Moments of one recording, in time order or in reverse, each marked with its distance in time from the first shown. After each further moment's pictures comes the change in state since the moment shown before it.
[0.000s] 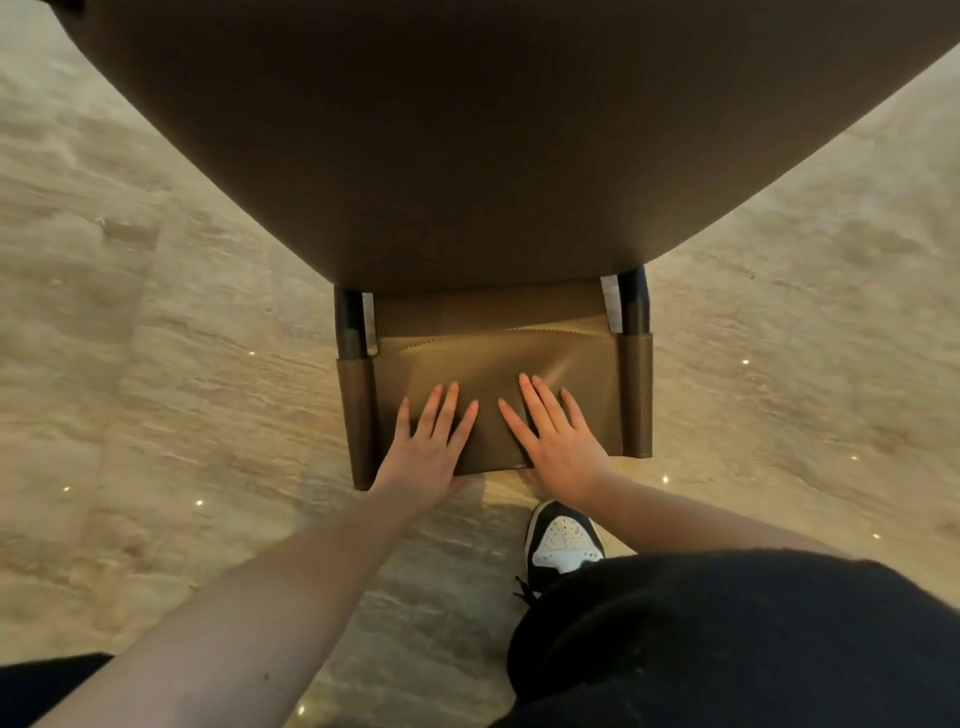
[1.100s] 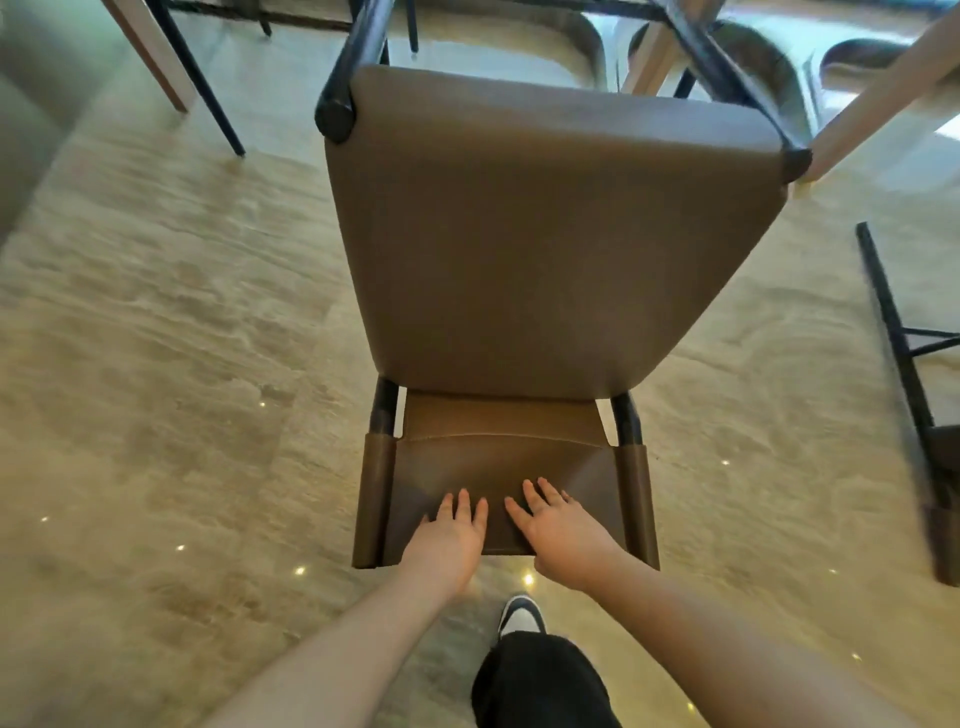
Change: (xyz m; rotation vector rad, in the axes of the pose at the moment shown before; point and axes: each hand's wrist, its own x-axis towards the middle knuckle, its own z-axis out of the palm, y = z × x) left_hand -0.118 -0.030 -0.357 -0.253 -0.265 -0.129; right_hand -0.074 0.011 -0.372 0.078 -0.290 -0.018
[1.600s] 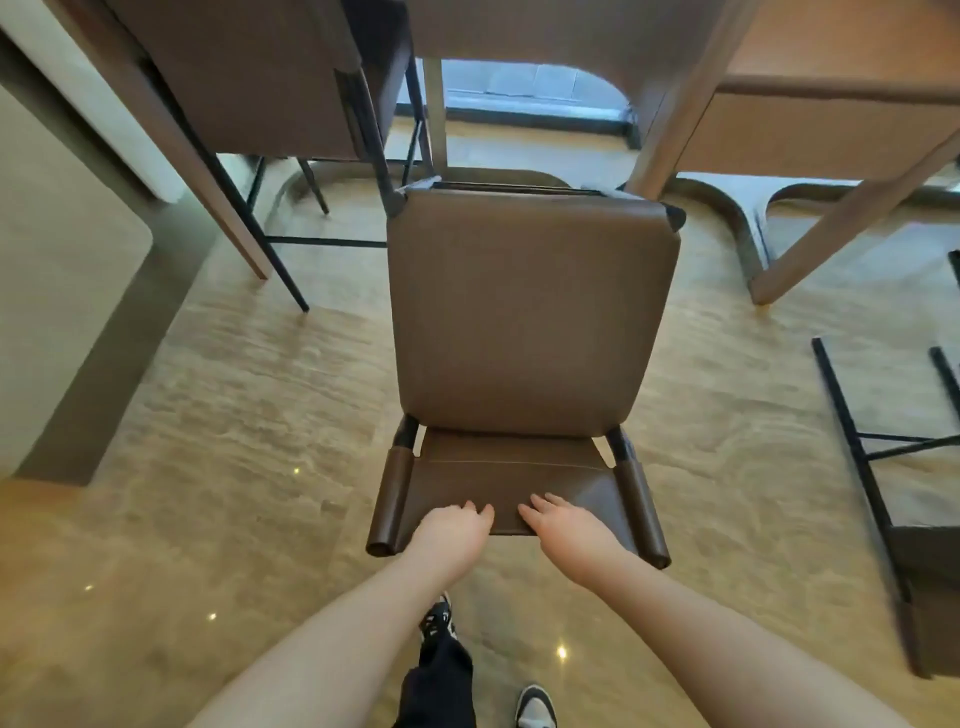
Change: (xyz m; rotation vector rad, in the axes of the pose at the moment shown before) left_hand -0.100 -0.031 -0.325 0.115 0.021 0.020; right_hand -0.086 0.032 -0.296 0.084 0.161 0.016
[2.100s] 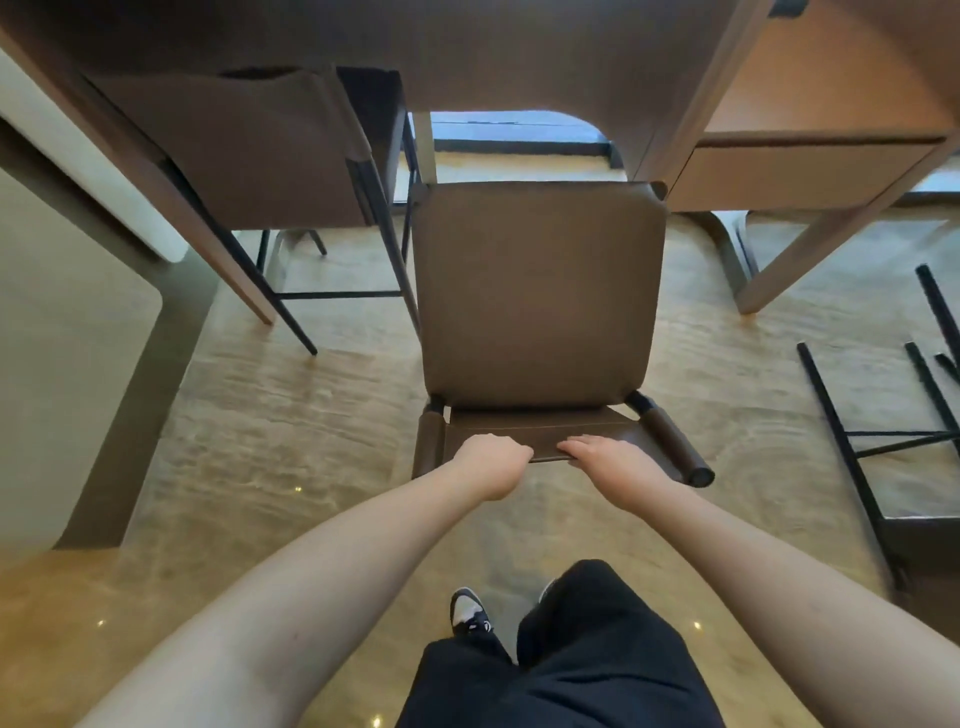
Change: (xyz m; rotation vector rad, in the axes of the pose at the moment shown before) left_hand 0.001 -0.068 -0.195 0.086 0.099 0.146; right_hand 0.015 0.025 -0.188 0.109 0.181 0.147
